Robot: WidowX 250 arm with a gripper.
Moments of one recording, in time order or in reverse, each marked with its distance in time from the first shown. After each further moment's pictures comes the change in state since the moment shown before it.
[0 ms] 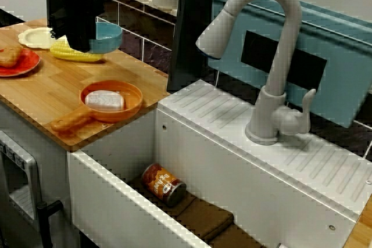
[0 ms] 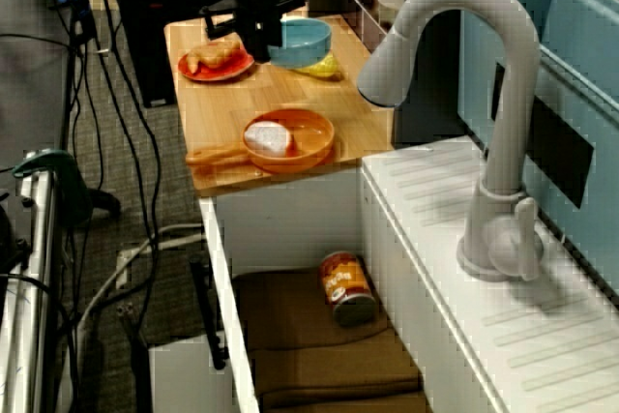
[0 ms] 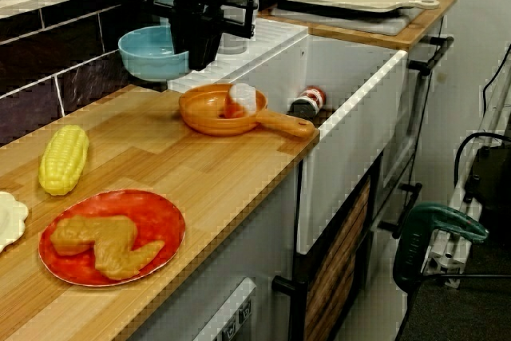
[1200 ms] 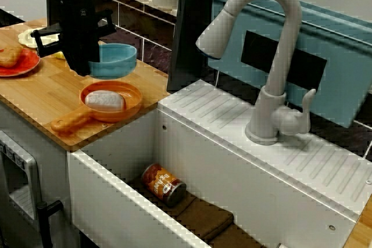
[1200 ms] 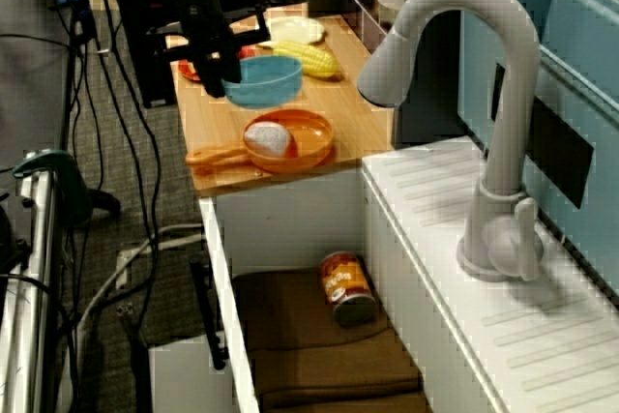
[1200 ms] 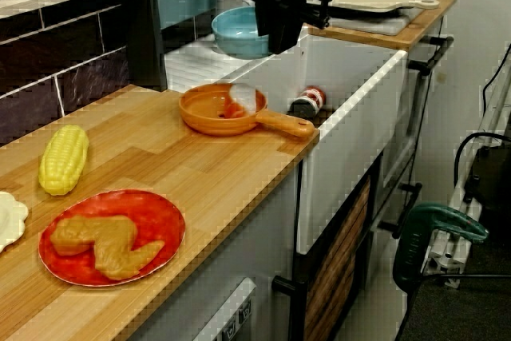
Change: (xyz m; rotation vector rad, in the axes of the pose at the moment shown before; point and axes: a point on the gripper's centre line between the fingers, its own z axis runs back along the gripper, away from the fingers) arm 0.061 -0.058 0.013 0.002 -0.140 -0.369
